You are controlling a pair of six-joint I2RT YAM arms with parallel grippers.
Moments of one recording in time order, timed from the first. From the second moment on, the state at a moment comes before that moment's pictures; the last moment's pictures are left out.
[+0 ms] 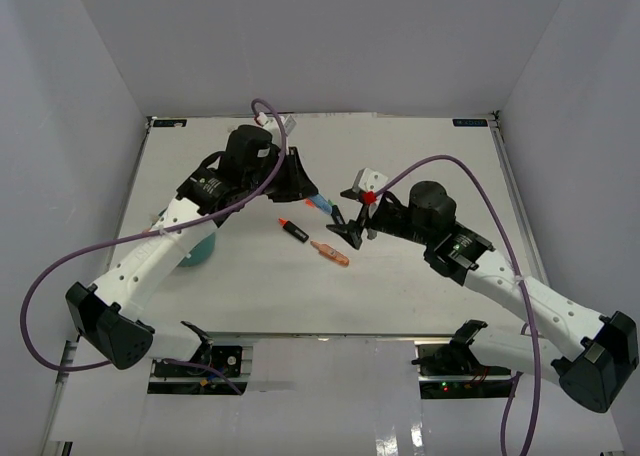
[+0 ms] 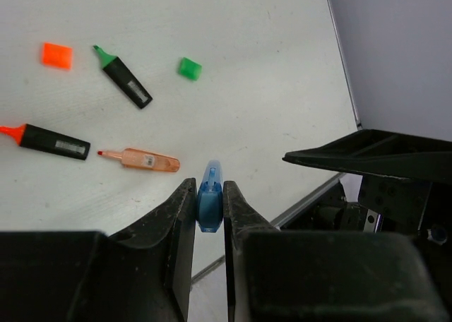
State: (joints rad) left arm -0.63 1.34 1.42 -0.64 0.21 -0.57; right arm 0.79 1.05 0.88 0.06 -0.38 -0.27
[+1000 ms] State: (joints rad) left arm -0.10 1.22 1.11 -0.82 -0.31 -0.41; right arm 0.79 0.92 0.63 -0.05 -0.23 -0.13
